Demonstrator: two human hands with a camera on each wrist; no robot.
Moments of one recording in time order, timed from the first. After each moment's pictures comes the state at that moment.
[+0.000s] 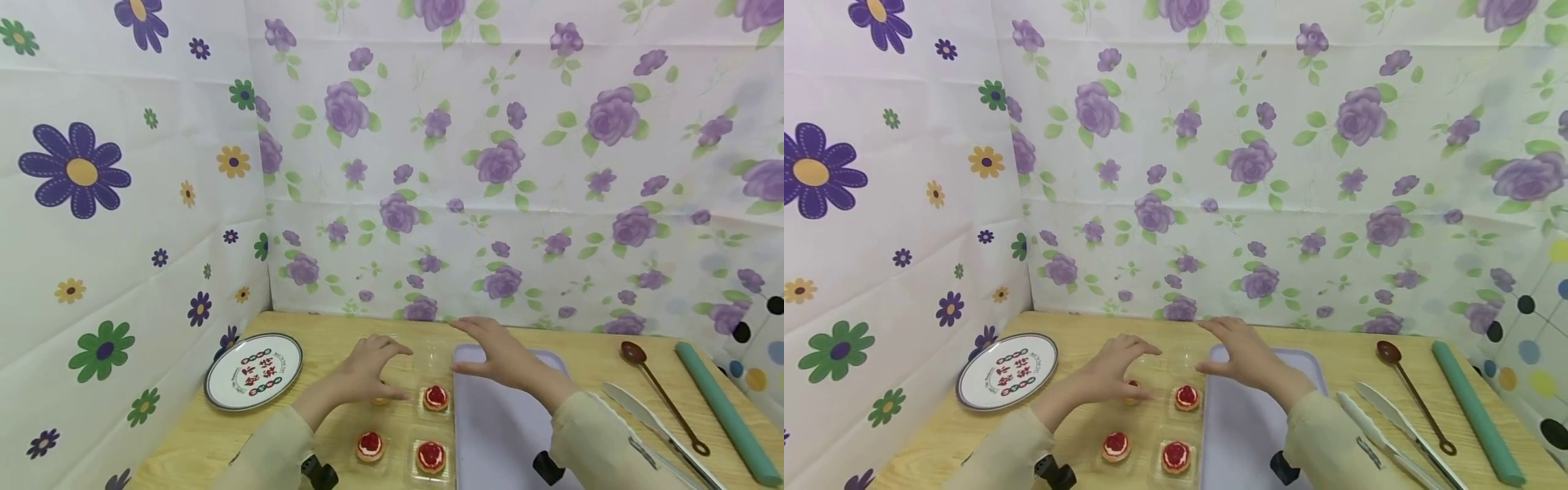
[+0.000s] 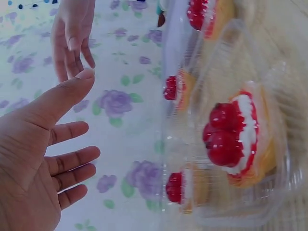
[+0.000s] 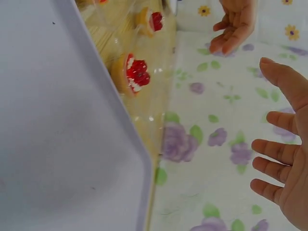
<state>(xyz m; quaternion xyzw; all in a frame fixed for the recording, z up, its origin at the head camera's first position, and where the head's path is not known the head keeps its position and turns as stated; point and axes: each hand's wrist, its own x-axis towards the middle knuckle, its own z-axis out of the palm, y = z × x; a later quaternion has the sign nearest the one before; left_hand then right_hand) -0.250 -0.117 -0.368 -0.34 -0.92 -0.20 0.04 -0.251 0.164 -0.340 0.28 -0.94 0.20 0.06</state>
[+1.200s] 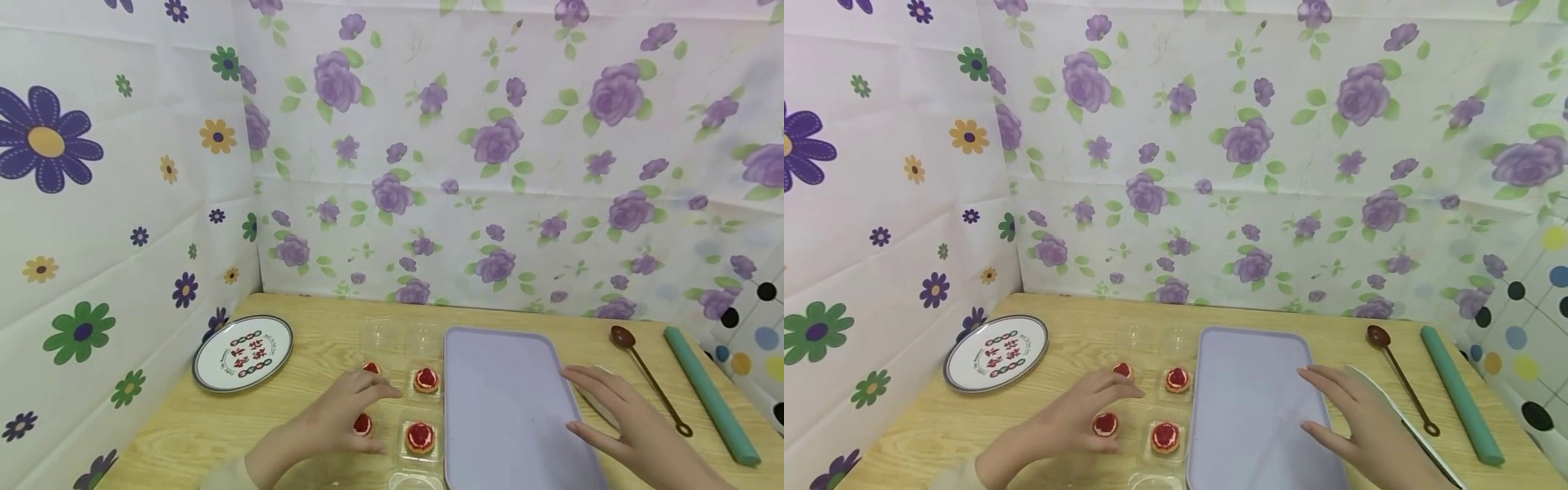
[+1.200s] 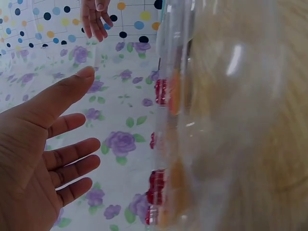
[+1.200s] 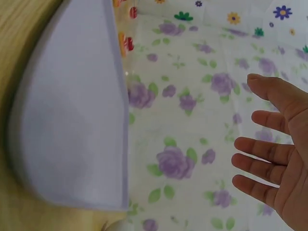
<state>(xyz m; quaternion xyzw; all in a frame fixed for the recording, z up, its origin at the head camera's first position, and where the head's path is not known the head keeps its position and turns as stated) -0.178 -0.134 -0.388 -0.47 -0.85 -0.18 0.16 -0.127 0.290 -0.363 0.23 -0.94 0.13 0.23</state>
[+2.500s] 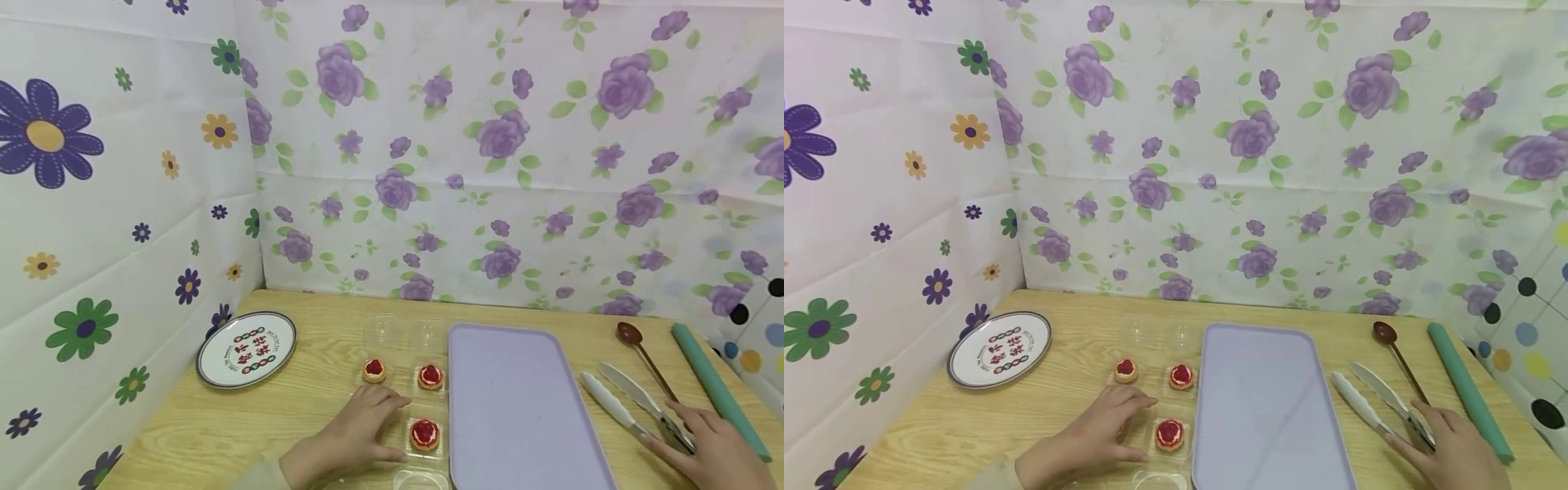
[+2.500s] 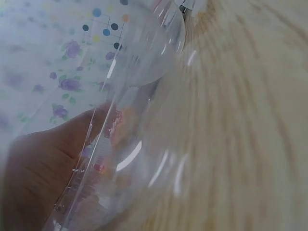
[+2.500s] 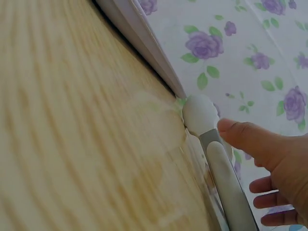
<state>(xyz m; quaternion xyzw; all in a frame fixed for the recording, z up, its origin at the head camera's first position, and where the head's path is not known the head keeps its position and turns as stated) -0.182 -0.115 -0.441 -0.39 -0.91 -0.14 0.08 -0.147 0.419 -0.450 -0.01 -0.99 0.08 0.10</state>
